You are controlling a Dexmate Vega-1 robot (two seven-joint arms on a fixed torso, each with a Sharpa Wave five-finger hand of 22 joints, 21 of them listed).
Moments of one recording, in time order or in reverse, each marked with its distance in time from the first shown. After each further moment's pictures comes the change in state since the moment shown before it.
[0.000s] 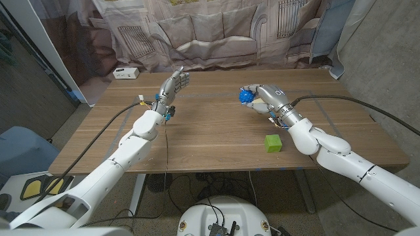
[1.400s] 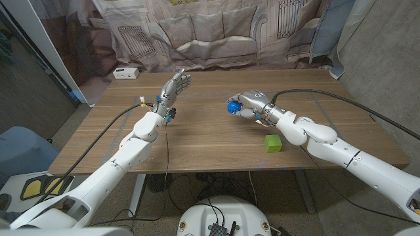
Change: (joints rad) left arm 0.010 -0.002 0.004 0.004 -0.001 -0.018 -0.017; left_hand 0.000 0.000 0.000 0.000 0.000 0.005 0.006 0.000 0.000 0.009 -0.002 0.000 0.000 0.000 0.000 0.000 0.000 0.000 0.000 0.000 0.000; right arm 0.179 0.025 -0.148 0.047 -0.122 0.005 0.259; right_hand -0.013 0.013 -0.001 -0.001 -0.001 0.004 -0.004 -0.001 -0.001 0.007 0.000 0.004 -0.005 0.004 -0.004 0.007 -0.003 0.004 -0.004 -0.008 0.000
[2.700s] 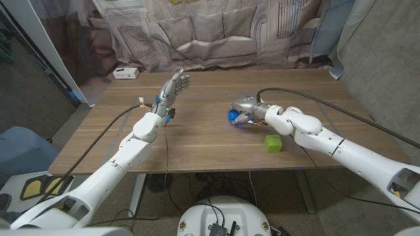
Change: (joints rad) left arm -0.004 -0.006 -0.003 0.024 -0.009 -0.013 -0.012; left_hand 0.005 0.005 0.000 0.000 0.000 0.000 0.000 0.000 0.000 0.000 0.000 0.000 0.000 0.002 0.002 0.000 0.000 0.000 0.000 0.000 0.000; right arm 0.149 0.062 -0.134 0.028 -0.100 -0.147 0.407; right_hand -0.007 0.007 -0.002 -0.001 -0.002 0.015 0.004 0.004 -0.001 0.009 0.009 0.008 0.000 0.009 -0.002 0.008 0.002 0.016 0.005 -0.006 0.002
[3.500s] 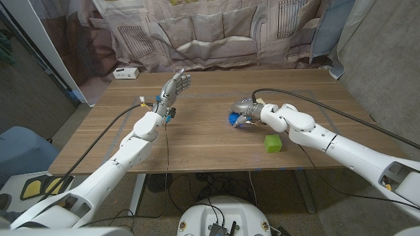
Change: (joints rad) left arm -0.015 -0.007 0.007 0.022 -0.005 -0.001 -0.012; left_hand 0.000 0.000 0.000 0.000 0.000 0.000 0.000 0.000 0.000 0.000 0.000 0.000 0.000 0.004 -0.004 0.000 0.000 0.008 -0.001 0.000 0.000; right arm 0.055 0.024 -0.056 0.036 -0.024 -0.045 0.106; right_hand -0.032 -0.008 -0.006 0.004 0.003 -0.064 0.016 -0.016 0.000 -0.041 0.007 -0.008 0.000 -0.035 0.009 -0.013 -0.002 -0.015 0.011 -0.019 0.000
